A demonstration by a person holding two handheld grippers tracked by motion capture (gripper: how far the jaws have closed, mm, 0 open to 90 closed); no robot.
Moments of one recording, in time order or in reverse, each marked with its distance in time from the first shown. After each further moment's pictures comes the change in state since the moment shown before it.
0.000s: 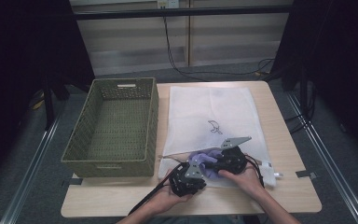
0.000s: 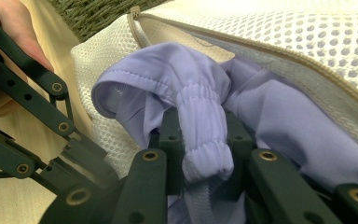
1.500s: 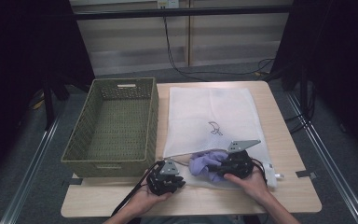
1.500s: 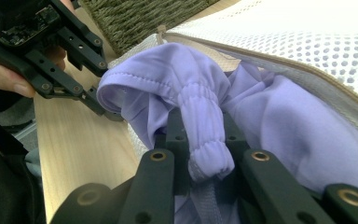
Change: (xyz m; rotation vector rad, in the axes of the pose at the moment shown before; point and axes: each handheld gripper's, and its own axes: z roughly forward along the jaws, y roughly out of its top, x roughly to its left) left arm 0.022 -0.040 -0.042 0.024 0.070 -0.109; right arm 0.011 -0.005 -0.023 -0.058 0.061 0.008
